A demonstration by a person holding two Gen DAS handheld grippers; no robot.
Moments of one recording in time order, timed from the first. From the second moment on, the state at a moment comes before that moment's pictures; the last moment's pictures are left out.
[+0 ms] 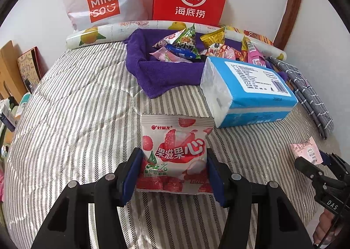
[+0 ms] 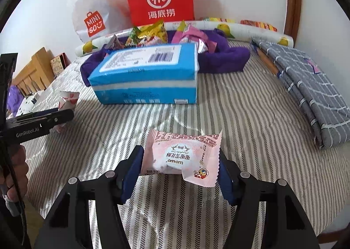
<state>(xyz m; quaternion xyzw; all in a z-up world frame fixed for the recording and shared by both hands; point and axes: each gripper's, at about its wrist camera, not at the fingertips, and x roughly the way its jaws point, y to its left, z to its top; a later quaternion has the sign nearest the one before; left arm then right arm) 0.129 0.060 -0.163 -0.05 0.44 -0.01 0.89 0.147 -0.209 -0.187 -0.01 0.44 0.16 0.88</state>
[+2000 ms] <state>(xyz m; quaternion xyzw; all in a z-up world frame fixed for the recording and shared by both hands) 0.174 0.032 -0.082 -0.06 0.42 -0.05 0.90 0.192 -0.217 -0.150 0.01 0.48 0.19 0.86</state>
